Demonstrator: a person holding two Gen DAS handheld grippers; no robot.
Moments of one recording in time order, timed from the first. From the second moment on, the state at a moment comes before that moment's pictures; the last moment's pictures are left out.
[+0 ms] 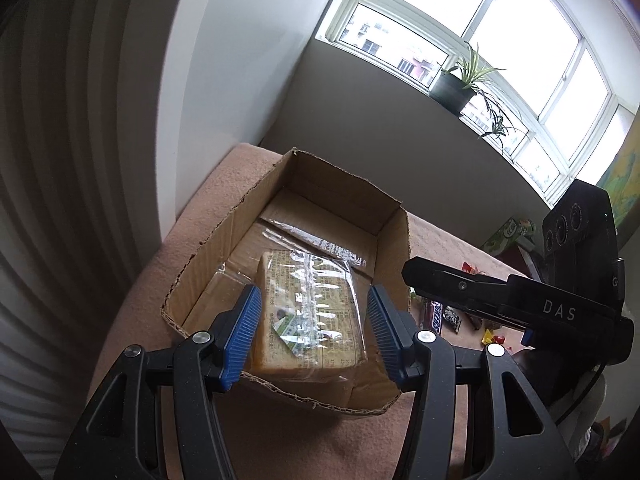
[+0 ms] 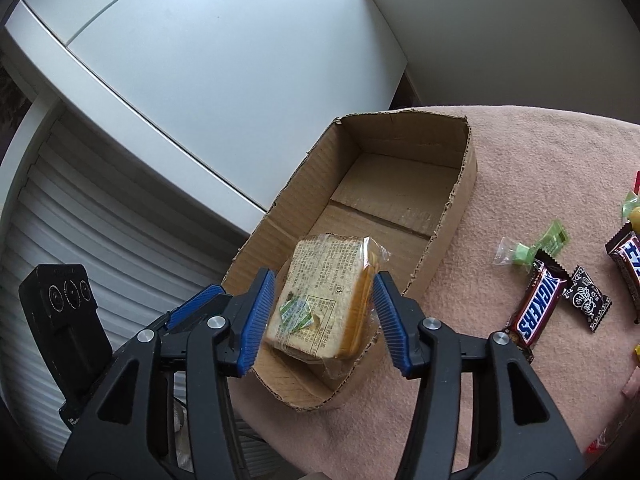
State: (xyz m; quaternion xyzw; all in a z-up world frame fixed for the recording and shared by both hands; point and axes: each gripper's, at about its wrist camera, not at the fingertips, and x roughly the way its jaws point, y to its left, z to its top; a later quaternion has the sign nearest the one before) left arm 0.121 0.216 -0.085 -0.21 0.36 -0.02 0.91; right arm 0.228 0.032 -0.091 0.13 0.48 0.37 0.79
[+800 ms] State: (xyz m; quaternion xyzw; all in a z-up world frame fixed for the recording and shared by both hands) left arm 0.116 0.119 -0.084 -0.18 0.38 -0.09 0.90; right arm 0.165 -0.169 -0.096 0.08 0.42 0.18 0.89
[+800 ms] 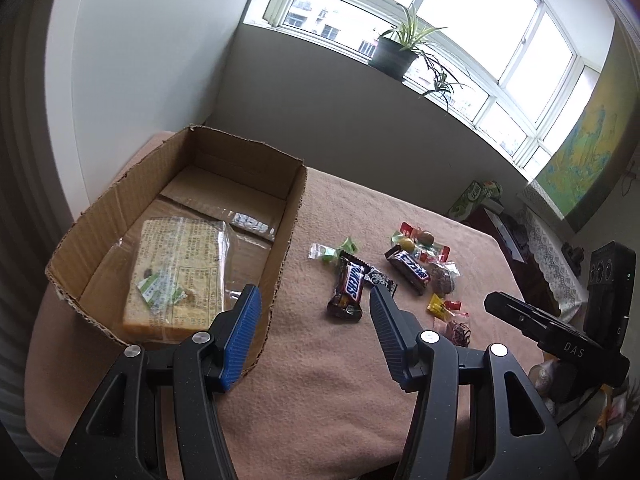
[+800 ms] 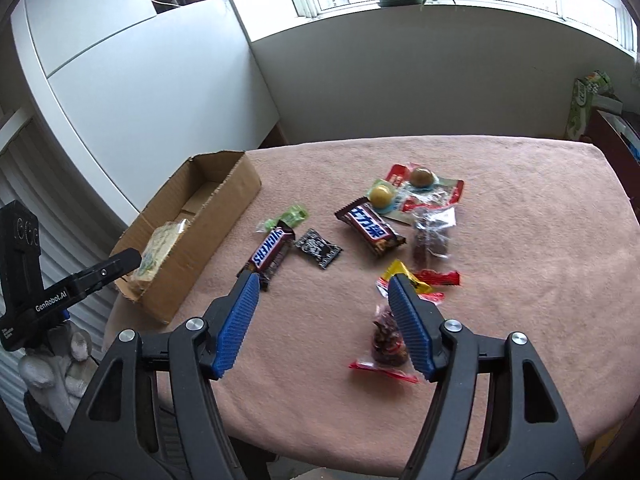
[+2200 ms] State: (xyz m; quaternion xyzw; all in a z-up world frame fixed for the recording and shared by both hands) left arm 0.205 0.032 -0.153 -0.04 0.47 -0.09 0.88; right arm 0.174 -0.165 -0.170 0.01 0.47 0.12 0.87
